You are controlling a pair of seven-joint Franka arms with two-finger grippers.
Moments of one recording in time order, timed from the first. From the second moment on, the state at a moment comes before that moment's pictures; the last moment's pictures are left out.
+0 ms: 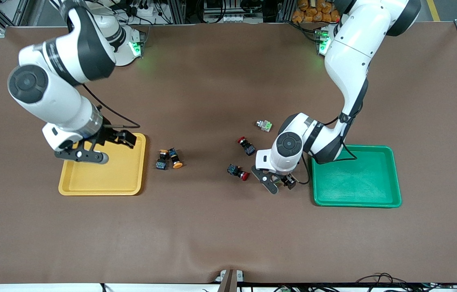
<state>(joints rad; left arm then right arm) -0.41 0.79 -0.15 -1.53 0.22 2.30 0.22 0.21 0.25 0.10 -1.68 0.02 1.90 0.43</state>
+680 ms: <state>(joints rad) -0.41 0.81 -0.15 -1.52 0.23 2.33 0.03 0.27 0.53 0.10 -1.73 0.07 2.26 0.48</state>
